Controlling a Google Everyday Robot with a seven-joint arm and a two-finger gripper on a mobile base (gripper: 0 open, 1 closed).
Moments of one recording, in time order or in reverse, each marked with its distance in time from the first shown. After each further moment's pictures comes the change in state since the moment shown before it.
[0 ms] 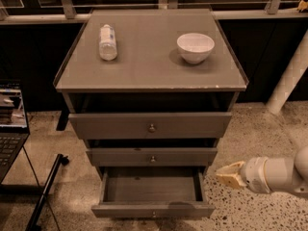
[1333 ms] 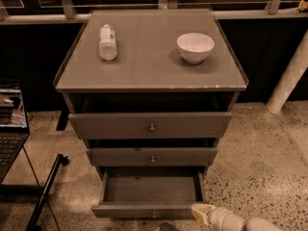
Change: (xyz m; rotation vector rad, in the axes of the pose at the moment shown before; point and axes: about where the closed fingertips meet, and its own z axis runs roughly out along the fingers) arm 0.167 -0.006 0.204 0.120 -0.202 0.283
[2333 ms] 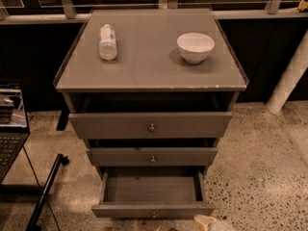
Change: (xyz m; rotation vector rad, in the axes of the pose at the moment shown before) arm 0.068 -0.026 0.022 0.065 -0.012 0.112
